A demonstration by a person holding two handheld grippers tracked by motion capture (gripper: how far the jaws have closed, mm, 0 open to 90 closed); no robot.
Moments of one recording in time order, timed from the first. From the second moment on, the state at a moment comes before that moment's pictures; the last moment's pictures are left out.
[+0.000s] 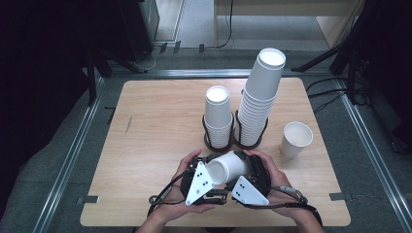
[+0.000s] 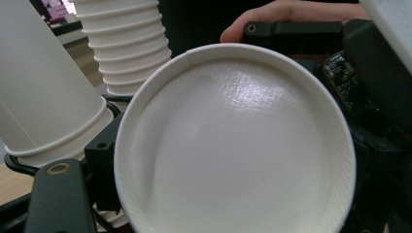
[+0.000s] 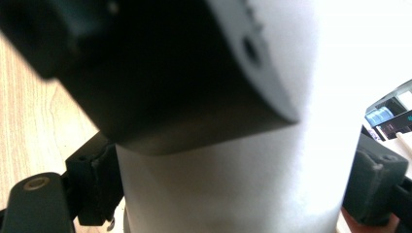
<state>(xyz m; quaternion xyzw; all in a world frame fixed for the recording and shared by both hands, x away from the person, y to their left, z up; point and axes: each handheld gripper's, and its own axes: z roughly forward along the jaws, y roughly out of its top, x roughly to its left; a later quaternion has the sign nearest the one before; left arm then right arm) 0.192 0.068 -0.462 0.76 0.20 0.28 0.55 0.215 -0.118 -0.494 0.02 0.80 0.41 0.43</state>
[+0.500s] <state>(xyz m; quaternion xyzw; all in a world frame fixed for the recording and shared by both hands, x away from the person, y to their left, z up) 0.196 0.074 -0.456 0.76 0.21 0.23 0.57 0.214 -0.121 -0.495 0.04 0.80 0.45 0.39</state>
